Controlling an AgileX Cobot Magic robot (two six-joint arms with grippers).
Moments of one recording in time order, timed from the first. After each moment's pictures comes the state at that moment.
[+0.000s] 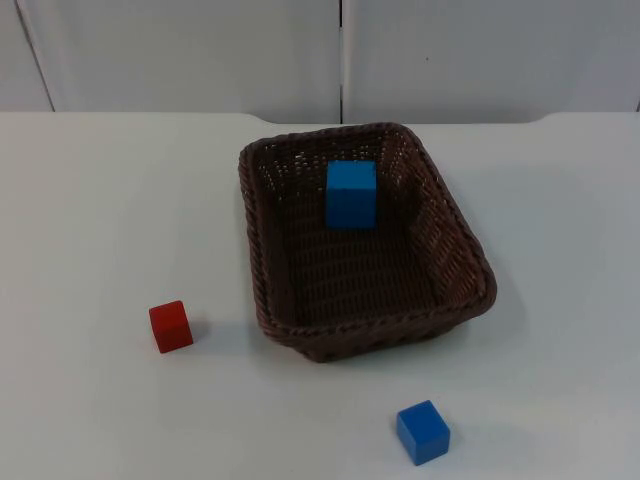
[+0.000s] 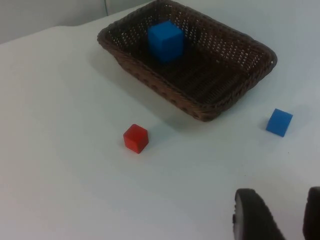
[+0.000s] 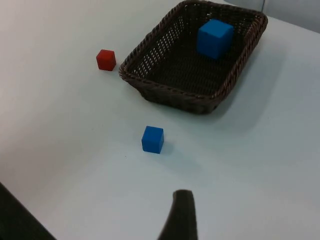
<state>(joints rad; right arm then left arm) 0.59 0.00 -0.52 0.07 1.08 -0.09 -0.59 0.00 -0.50 -0.01 1.07 -0.01</state>
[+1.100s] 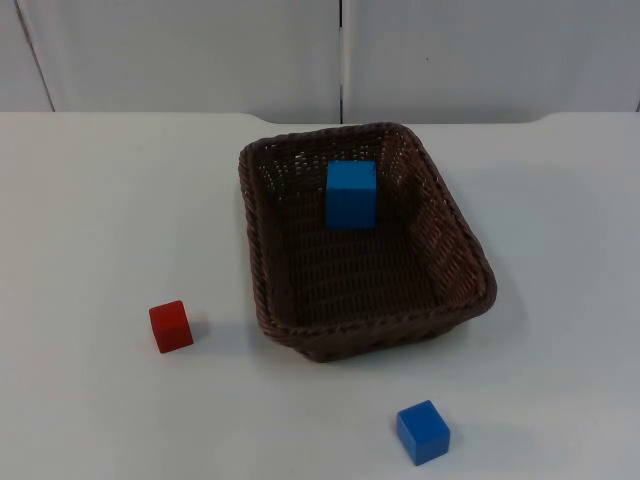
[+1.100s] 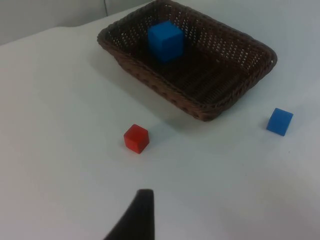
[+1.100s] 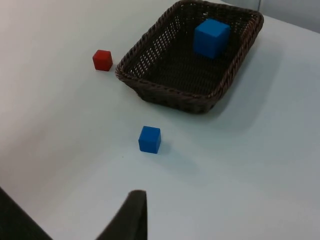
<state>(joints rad) 0.59 0.00 -0.52 0.06 1.08 -0.08 -0.59 0.00 -0.50 -0.01 1.08 0.00</state>
